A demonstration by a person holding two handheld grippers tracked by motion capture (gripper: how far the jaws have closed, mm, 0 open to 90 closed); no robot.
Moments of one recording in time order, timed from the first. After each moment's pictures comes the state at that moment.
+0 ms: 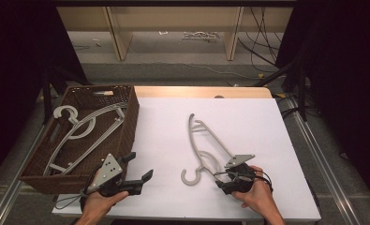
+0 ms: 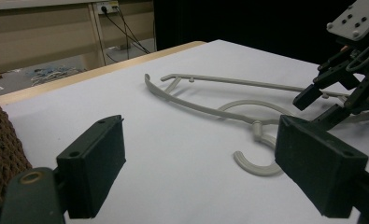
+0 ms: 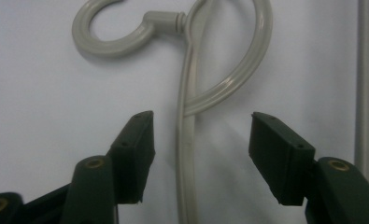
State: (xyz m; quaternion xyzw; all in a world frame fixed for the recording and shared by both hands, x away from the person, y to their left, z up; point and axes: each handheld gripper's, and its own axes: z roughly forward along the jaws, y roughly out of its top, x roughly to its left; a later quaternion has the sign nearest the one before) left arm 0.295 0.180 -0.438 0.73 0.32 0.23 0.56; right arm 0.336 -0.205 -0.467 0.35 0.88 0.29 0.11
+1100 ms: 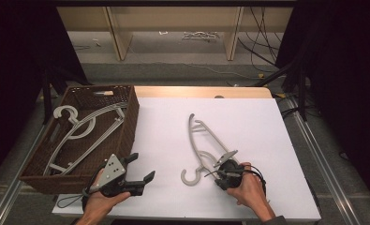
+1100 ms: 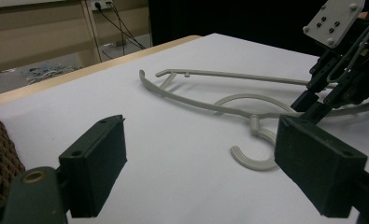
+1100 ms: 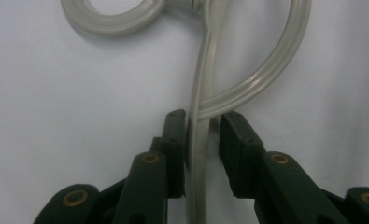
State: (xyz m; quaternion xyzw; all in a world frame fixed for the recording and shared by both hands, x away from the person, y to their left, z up) left arm 0.296 0.176 -0.440 0.74 0.31 0.22 0.55; right arm 0.346 -0.178 -0.464 0.34 0.92 0.19 0.09
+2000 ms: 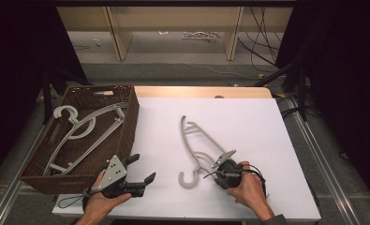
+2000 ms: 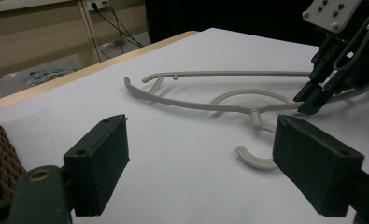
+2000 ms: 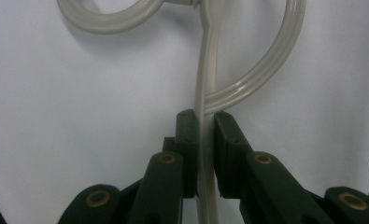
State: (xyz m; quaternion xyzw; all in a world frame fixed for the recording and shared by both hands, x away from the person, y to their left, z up) left arm 0.294 0.173 -0.441 0.75 0.29 0.23 0.54; right arm 0.345 -0.175 -0.458 0.30 0.93 0.19 0.09
